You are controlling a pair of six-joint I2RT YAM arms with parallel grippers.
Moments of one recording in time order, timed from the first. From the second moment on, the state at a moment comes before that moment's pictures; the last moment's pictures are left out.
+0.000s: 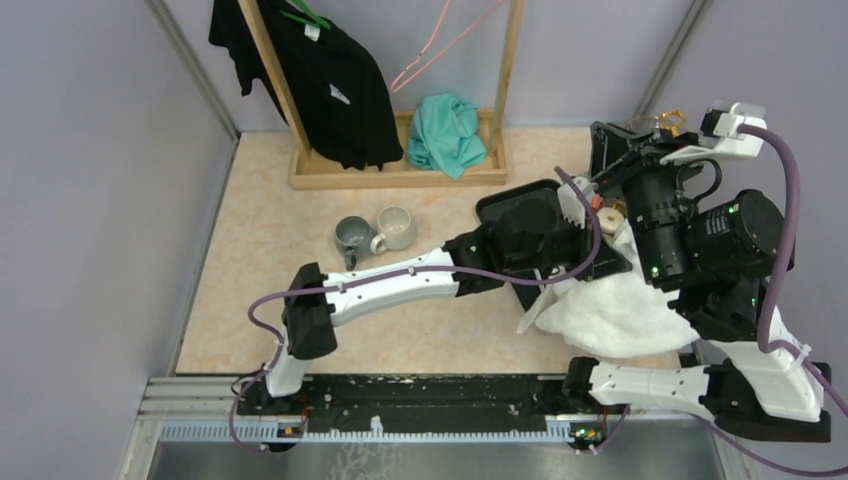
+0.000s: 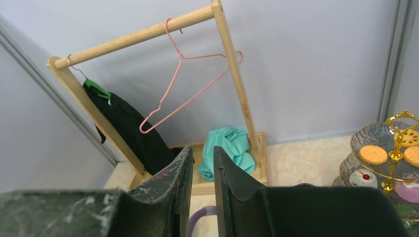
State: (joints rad) left arm -1.29 2.02 1.93 0.06 0.08 -0.73; right arm 1.13 0.86 1.60 -0.28 1.00 -0.05
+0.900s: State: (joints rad) left arm -1.18 2.42 2.33 0.27 0.72 -1.03; right arm 1.13 0.89 1.74 -0.63 0.91 -0.01
